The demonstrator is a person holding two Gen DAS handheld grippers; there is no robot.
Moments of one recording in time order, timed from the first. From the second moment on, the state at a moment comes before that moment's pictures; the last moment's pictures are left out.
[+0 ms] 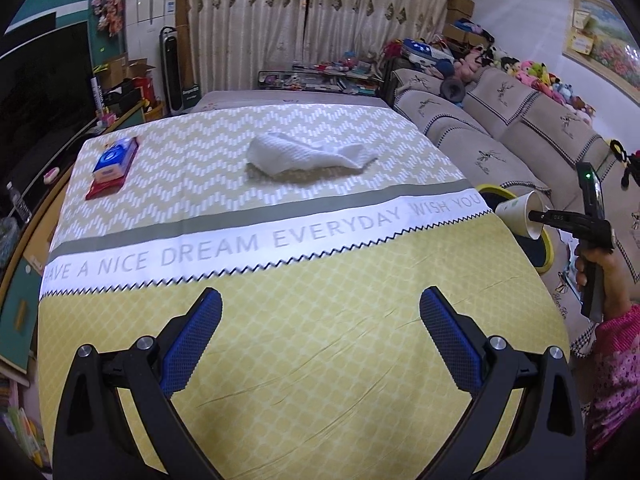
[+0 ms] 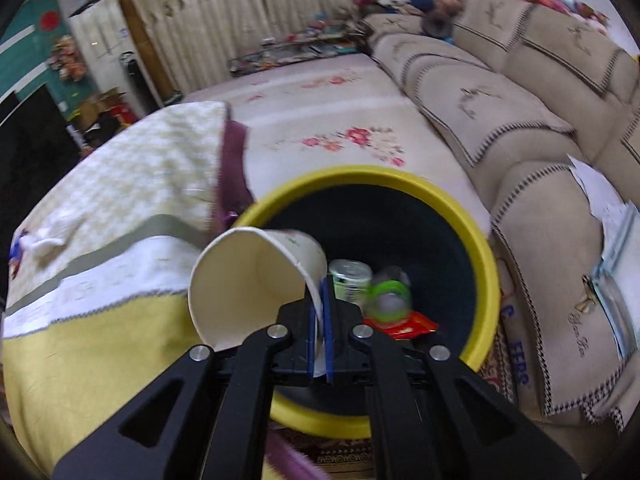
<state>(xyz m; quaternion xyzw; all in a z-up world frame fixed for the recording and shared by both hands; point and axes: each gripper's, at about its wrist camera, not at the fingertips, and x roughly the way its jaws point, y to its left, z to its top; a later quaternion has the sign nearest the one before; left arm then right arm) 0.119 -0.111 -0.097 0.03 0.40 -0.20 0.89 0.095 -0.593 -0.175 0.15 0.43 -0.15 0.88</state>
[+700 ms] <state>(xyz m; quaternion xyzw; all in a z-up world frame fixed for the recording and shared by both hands) 0.231 -0.140 -0.098 0.06 0.43 -0.22 0.87 0.096 -0.601 -0.179 0.15 0.40 -0.18 0.88</state>
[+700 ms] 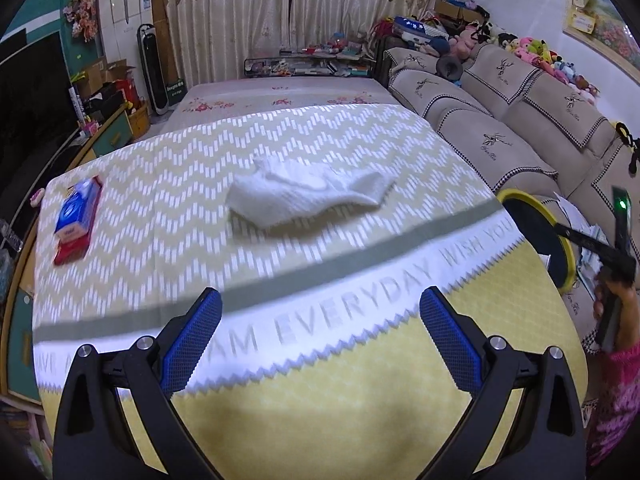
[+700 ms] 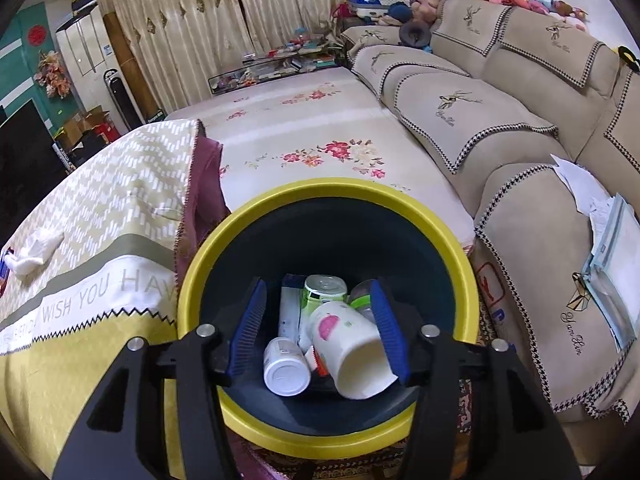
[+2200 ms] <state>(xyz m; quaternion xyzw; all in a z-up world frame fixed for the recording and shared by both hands) 0.299 -0.214 -0.114 0.12 0.44 -0.23 0.86 0.062 -0.580 -0.166 0.15 0.38 -0.16 0.90</state>
